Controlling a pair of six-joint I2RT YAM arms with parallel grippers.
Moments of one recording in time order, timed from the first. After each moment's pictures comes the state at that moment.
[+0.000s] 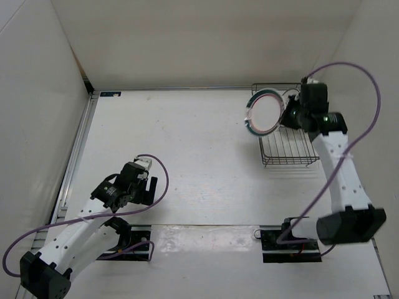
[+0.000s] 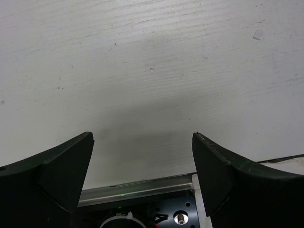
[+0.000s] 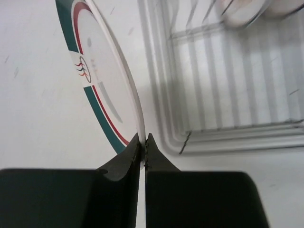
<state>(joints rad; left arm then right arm) -0.52 0.73 0.55 -0.86 -0.17 -0.23 0.11 1.34 1.49 -0.84 0.05 0.34</state>
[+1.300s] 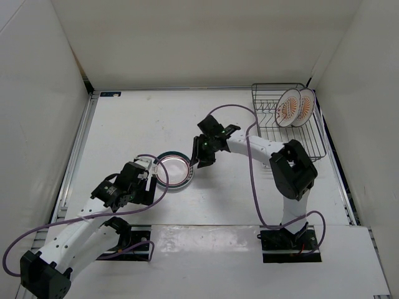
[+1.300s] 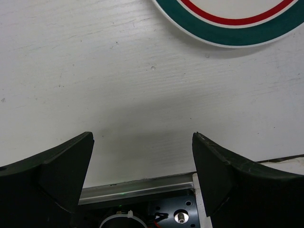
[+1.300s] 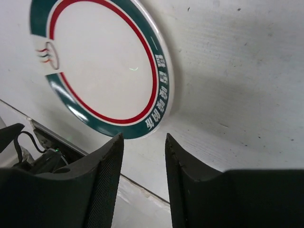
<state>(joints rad) -0.52 0.73 0.56 -0.87 -0.18 -0.23 0.77 1.90 1.38 -0.53 -0.29 0.79</state>
